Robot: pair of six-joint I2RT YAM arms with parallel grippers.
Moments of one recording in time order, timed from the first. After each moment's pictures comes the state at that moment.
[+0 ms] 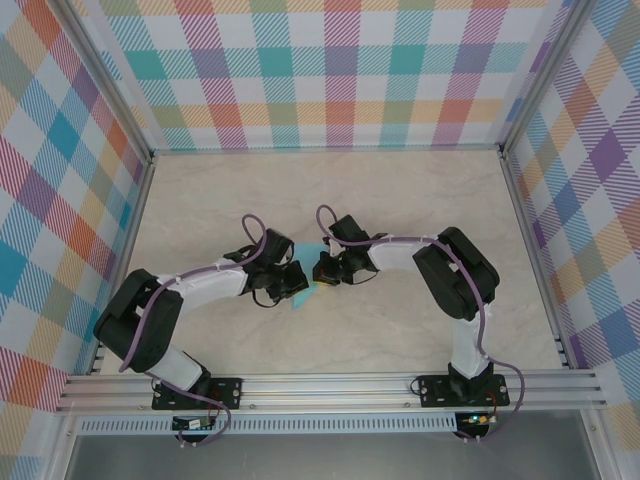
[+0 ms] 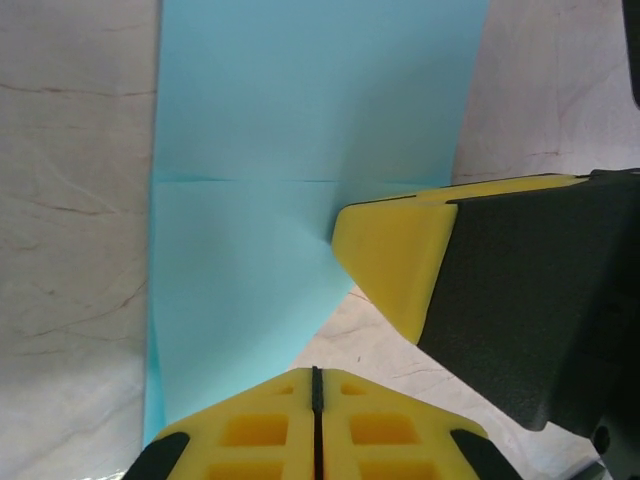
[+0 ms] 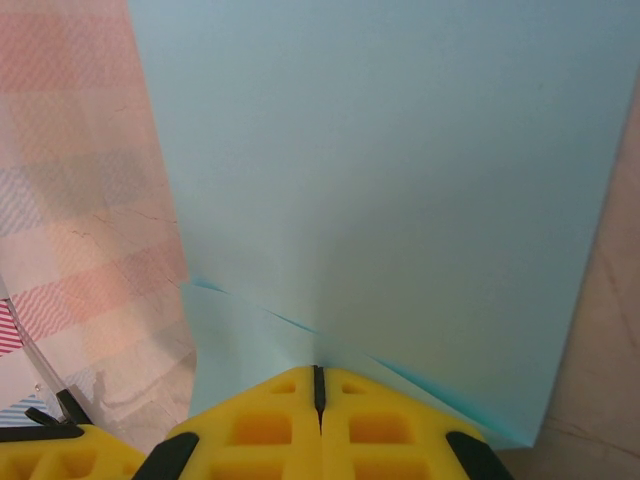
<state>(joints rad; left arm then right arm) -0.61 1.54 0.78 -0.28 0.31 -0.97 0.70 1.97 1.10 -0.18 -0.52 0.81</state>
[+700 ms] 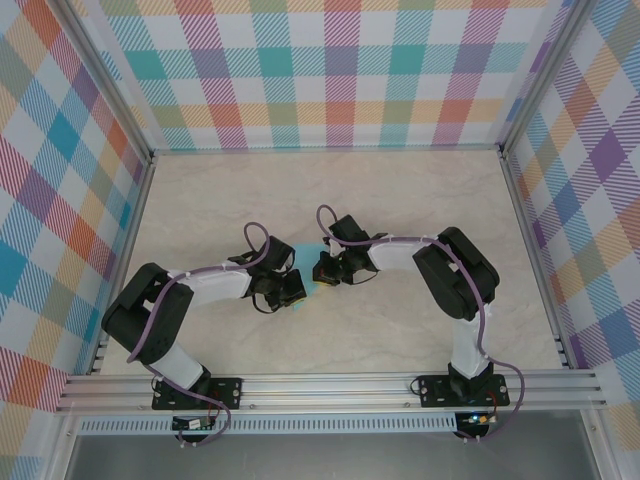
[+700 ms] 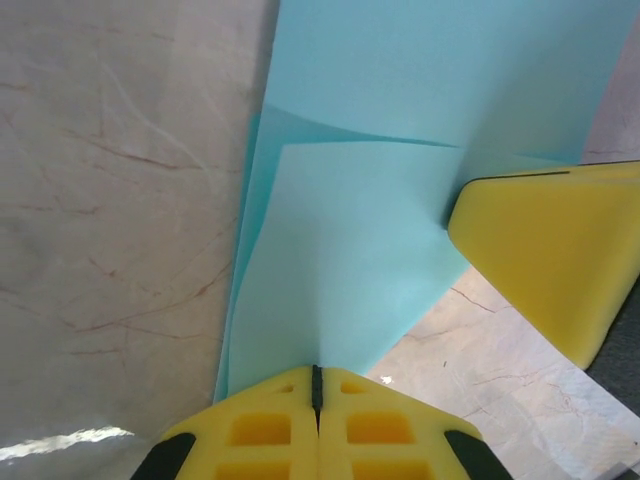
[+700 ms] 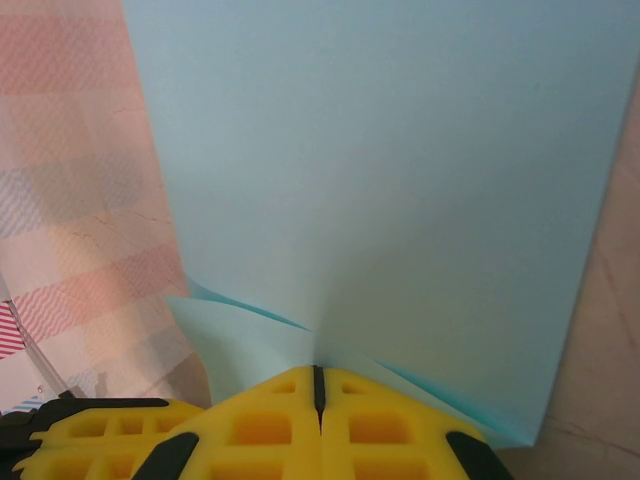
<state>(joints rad) -0.61 1.59 0.74 -0.28 0.31 -0.98 0.70 1.97 1.10 -0.18 -0.52 0.81</state>
